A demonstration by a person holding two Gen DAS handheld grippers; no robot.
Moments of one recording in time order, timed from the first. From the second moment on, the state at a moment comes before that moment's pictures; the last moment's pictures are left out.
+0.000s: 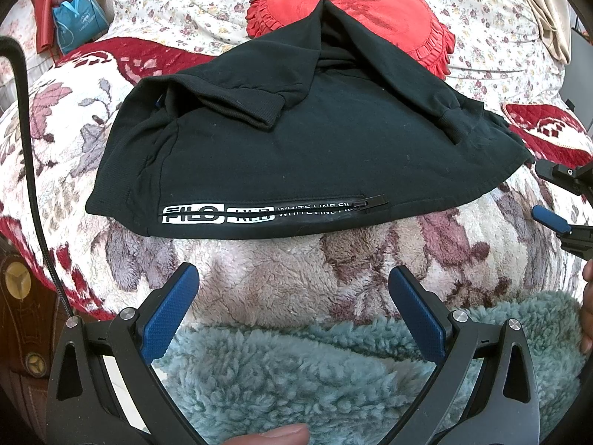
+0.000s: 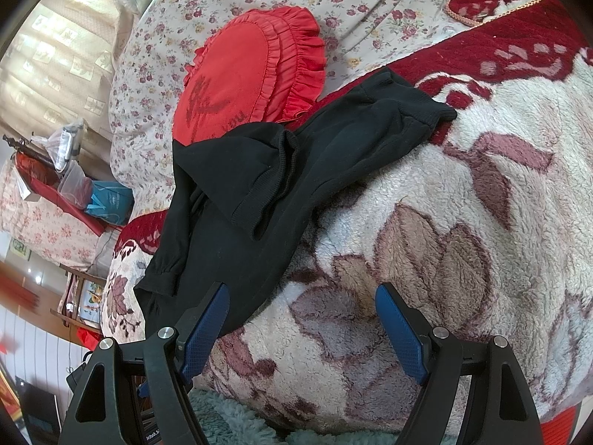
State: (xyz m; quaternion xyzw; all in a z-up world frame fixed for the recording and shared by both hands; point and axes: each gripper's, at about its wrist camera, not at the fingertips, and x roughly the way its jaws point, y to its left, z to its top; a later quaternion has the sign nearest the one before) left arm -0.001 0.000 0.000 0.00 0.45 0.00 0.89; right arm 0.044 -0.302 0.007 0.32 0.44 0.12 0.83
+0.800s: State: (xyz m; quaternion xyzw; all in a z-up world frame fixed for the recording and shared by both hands) left arm -0.004 0.112 0.054 -0.10 0.35 -0.08 0.93; right arm 0.048 -0.308 0.008 0.34 0.44 0.13 0.82
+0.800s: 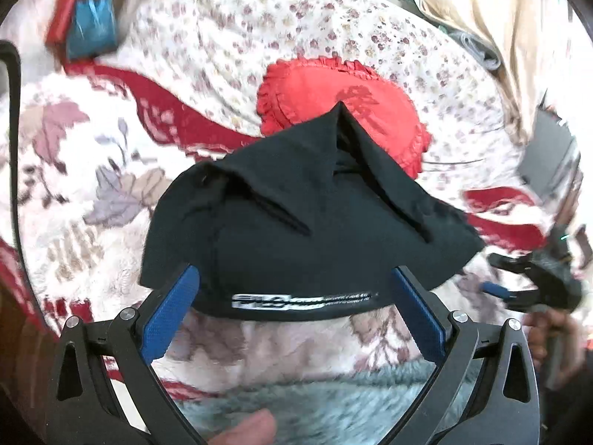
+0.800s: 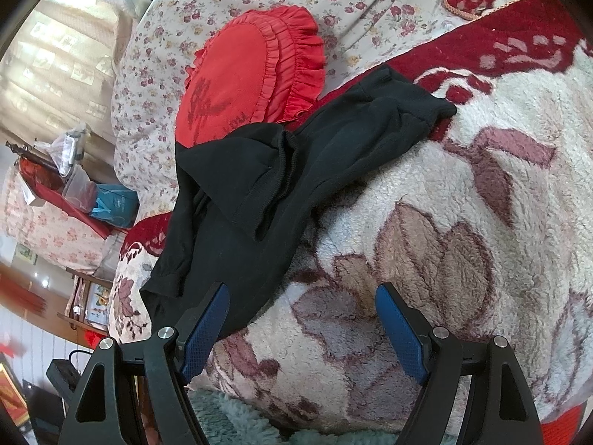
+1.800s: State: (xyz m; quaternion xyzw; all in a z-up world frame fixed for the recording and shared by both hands) left arm 0.025 0.228 -0.030 -0.51 0.37 -0.13 0.76; right arm 0.054 -0.307 0.005 0.34 0.44 0.13 0.82
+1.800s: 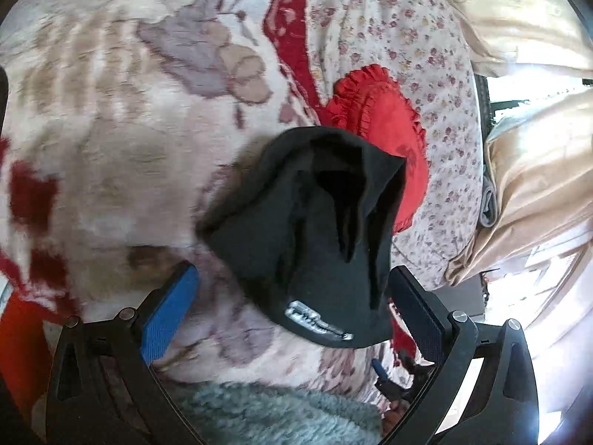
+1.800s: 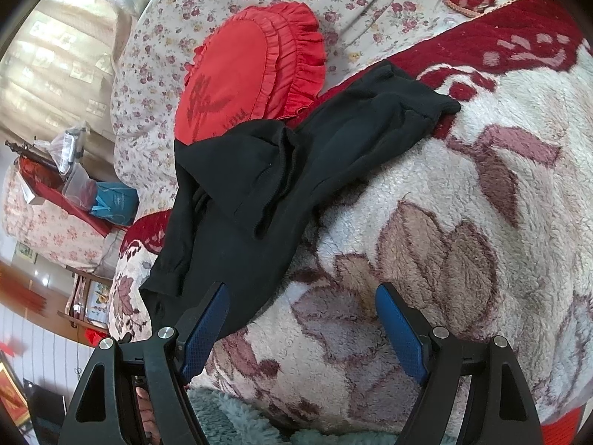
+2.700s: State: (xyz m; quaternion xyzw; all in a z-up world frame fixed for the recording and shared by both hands) left arm 0.049 0.204 -0.022 -0.44 0.37 -0.10 0.82; right arm 0.107 -0.441 0.016 0.52 0.37 0.16 0.75
